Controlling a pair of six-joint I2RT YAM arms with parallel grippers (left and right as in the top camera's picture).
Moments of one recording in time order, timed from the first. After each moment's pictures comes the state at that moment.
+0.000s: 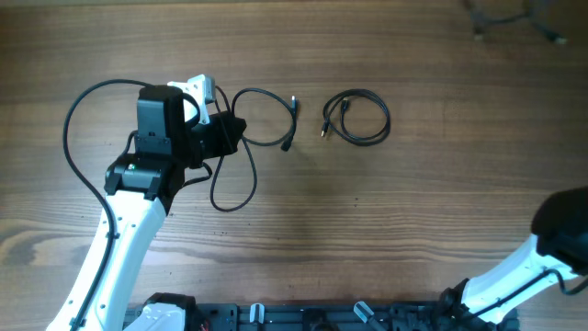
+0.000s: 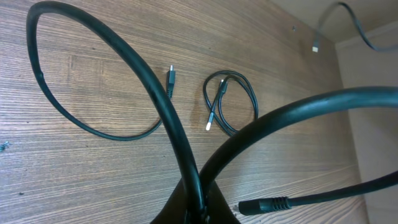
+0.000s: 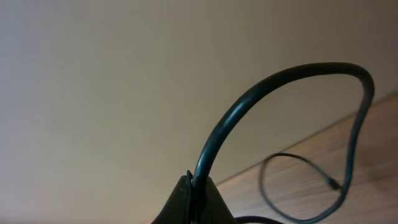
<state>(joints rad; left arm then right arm) -0.14 1.24 0.95 -0.47 0.44 -0.45 -0.58 1.99 2.19 -0.56 -0.75 0.61</state>
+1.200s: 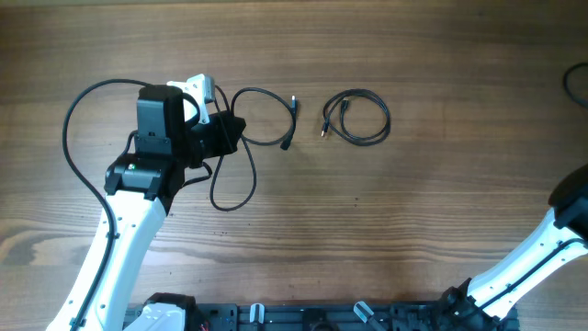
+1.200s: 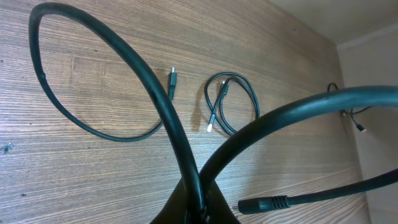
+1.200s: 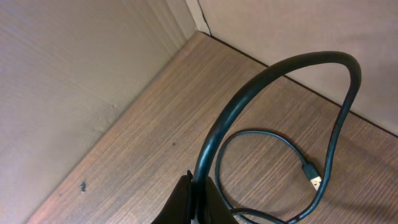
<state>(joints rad) -0.14 1.24 0.95 -0.47 0.44 -0.45 -0.68 2.28 2.20 -0.60 -0.14 0.31</state>
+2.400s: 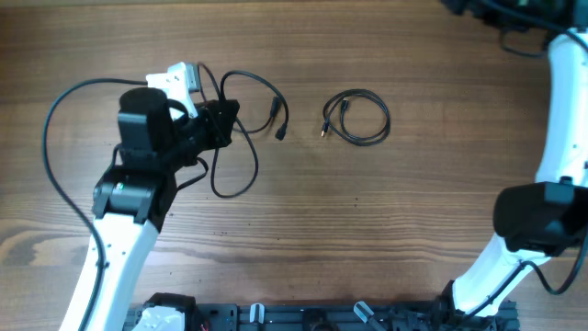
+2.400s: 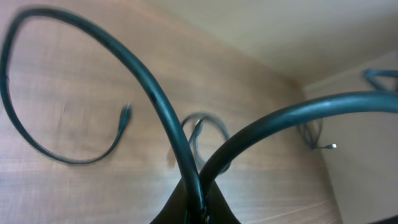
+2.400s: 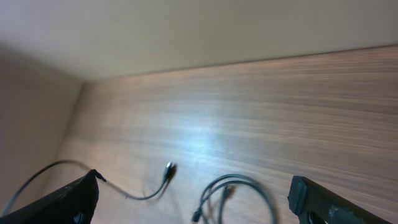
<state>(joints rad) -0.14 1.15 0.96 -0.37 0.40 -0.56 -0.16 1.99 2.20 -1.05 -0.70 0.09</state>
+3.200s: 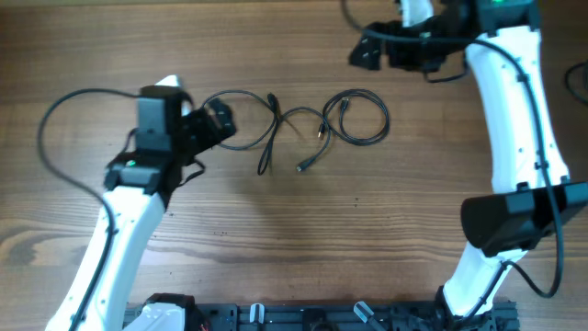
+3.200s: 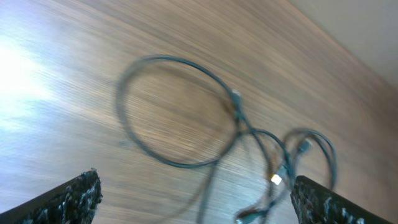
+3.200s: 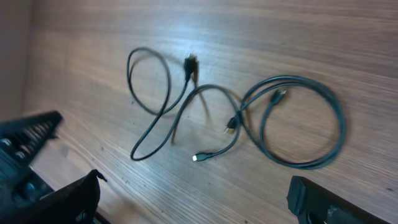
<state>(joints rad) -0.10 1.26 0.96 -0.51 0.07 -0.59 0.17 1.99 2.20 -1.40 -0.49 0.05</state>
